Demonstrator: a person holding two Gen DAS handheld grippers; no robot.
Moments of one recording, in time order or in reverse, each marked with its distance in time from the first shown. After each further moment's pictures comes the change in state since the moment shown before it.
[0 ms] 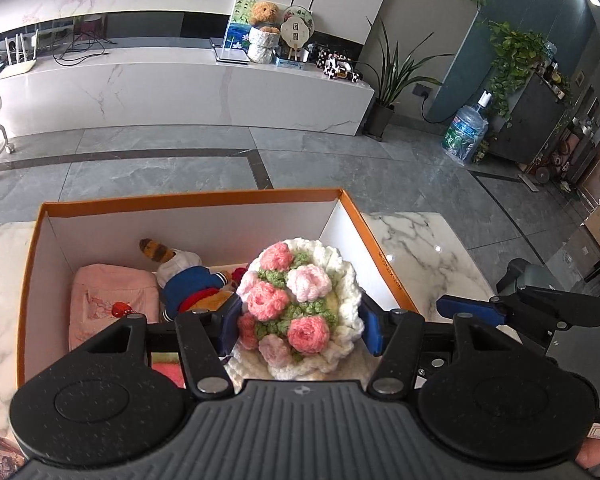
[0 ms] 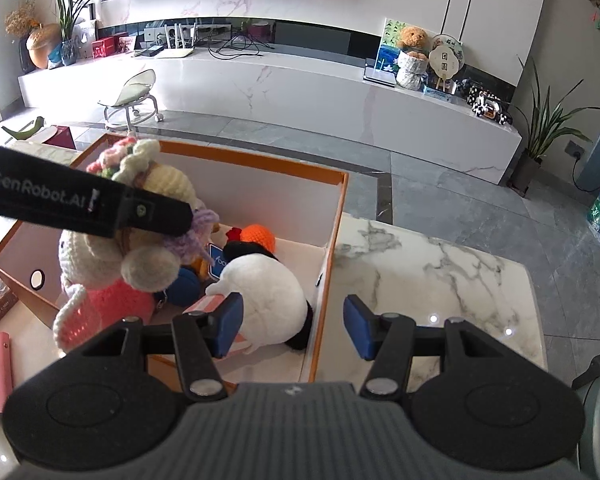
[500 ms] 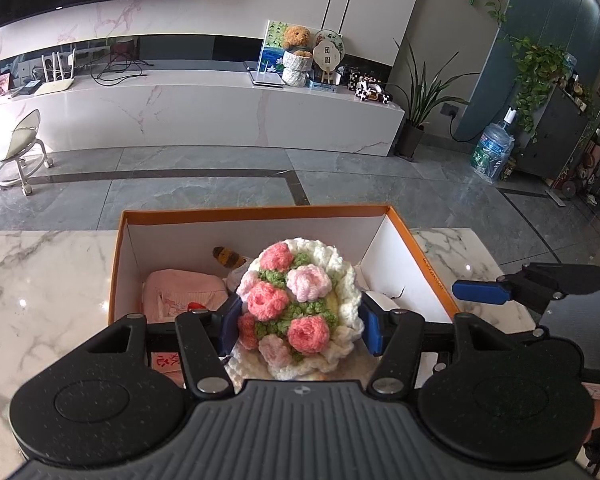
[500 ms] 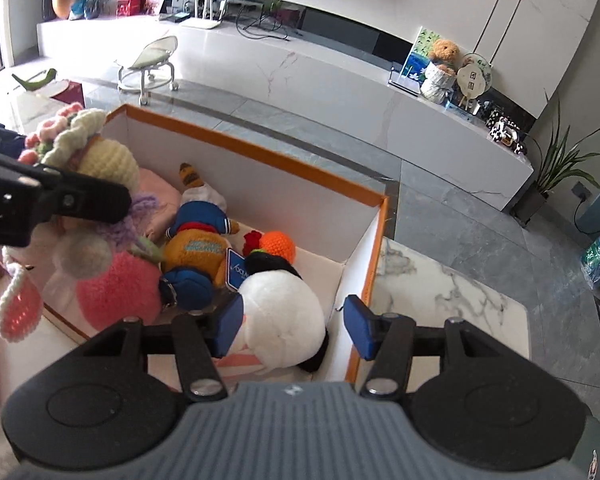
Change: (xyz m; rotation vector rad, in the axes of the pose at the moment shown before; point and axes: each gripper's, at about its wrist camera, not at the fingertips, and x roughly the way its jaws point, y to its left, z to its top) left arm -0.047 0.024 -0.008 -0.004 -0.078 0.091; right arm 0.012 0.031 0.020 -0.149 0.036 -0.032
